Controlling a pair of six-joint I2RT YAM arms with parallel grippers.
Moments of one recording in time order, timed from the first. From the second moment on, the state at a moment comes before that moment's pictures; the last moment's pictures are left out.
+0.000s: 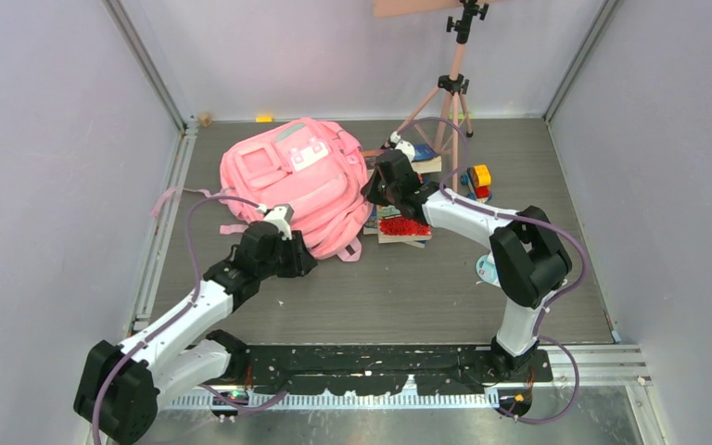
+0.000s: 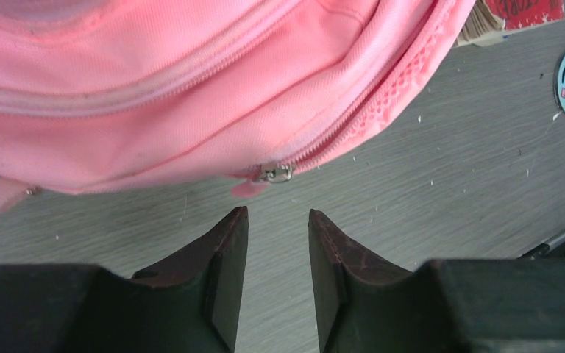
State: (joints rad) left arm -0.50 0.94 0.50 -0.22 0.11 -0.50; right arm 0.63 1.81 1.25 -0.04 0.16 0.74
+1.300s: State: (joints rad) left arm -0.50 1.03 0.50 -0.10 -0.02 -0.50; right arm 0.62 1.75 1.25 -0.08 0.16 0.70
